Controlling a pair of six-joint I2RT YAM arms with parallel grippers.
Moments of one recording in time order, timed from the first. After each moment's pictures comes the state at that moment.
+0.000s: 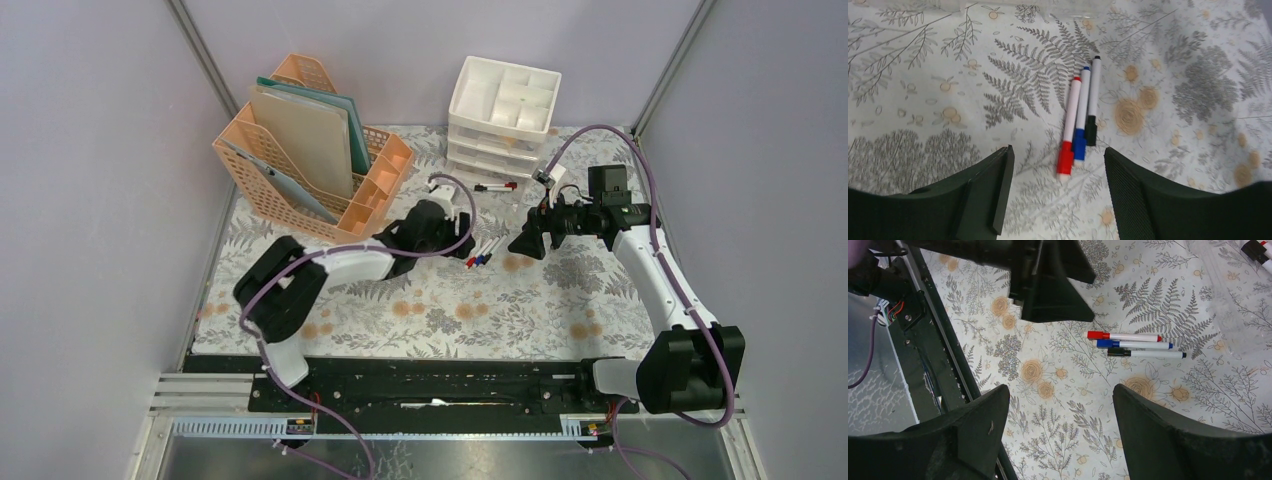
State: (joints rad) left arm -0.80 1.72 0.95 0.29 -0.02 -0.46; right arm 0.07 1.28 1.06 -0.69 -0.93 -0.42
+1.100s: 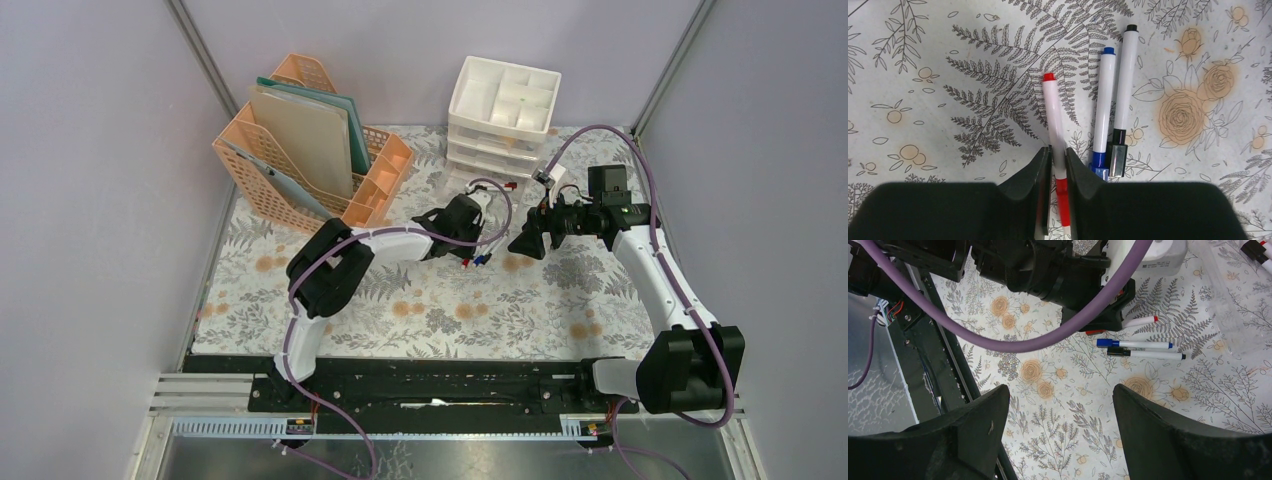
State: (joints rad) left arm -0.82 2.10 1.40 -0.10 -0.01 -0.30; right arm 0.07 1.28 1.05 -0.69 -0.93 -0.42
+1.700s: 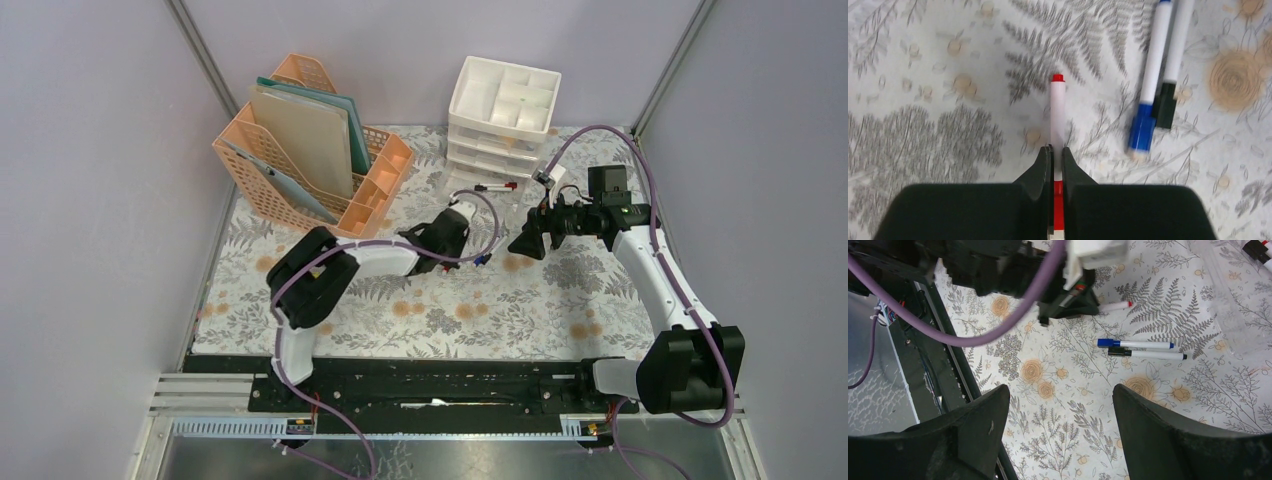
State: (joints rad) left arm -0.84 2.00 1.23 -0.03 -0.17 -0.29; right arm 0.07 1.28 1.05 -0.69 -0.93 -0.42
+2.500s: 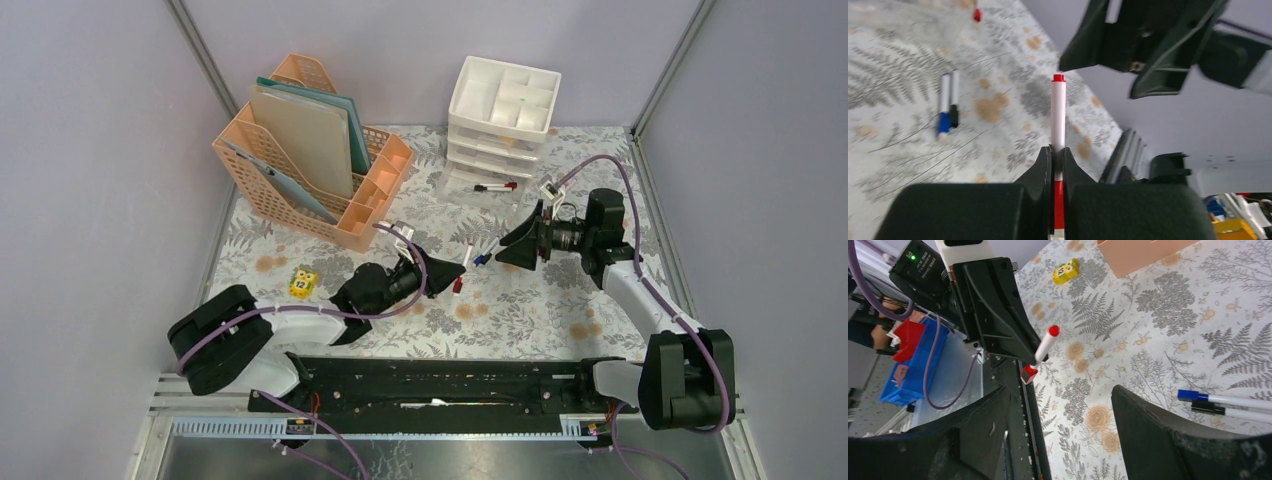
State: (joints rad) left arm -0.92 1.38 0.41 0.97 0.06 -0.72; right arm 0.07 1.21 0.70 0.03 -1.26 0.13
